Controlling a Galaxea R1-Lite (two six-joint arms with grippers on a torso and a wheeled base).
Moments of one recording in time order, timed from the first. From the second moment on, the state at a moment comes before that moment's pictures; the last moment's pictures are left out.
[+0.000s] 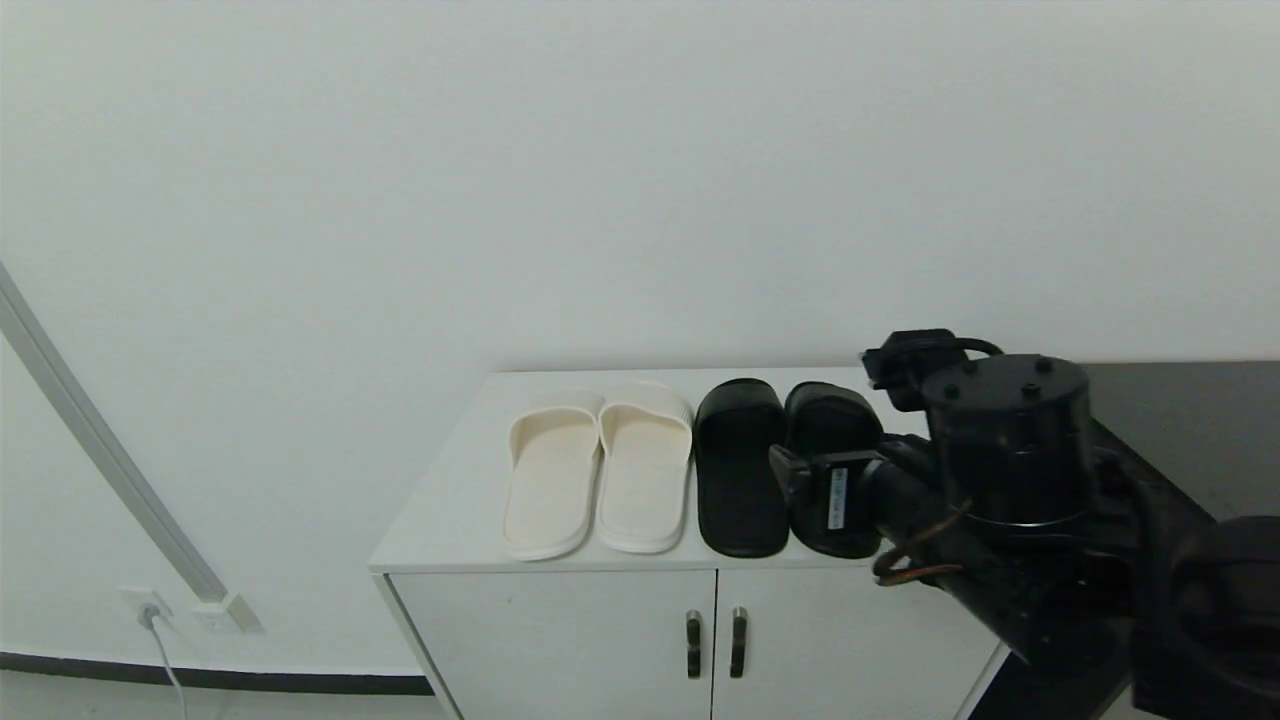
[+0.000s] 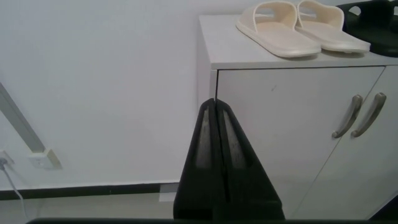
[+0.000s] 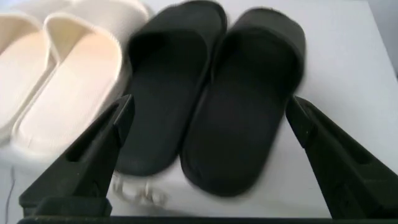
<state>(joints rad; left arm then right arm) 0.00 0.00 0.00 0.01 0.00 0.00 0.86 1.70 -0.86 -0.52 -0.63 0.28</state>
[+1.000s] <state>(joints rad) 0.00 0.00 0.00 0.01 0.00 0.00 0.74 2.12 -1.17 -0.66 -0.72 0.27</state>
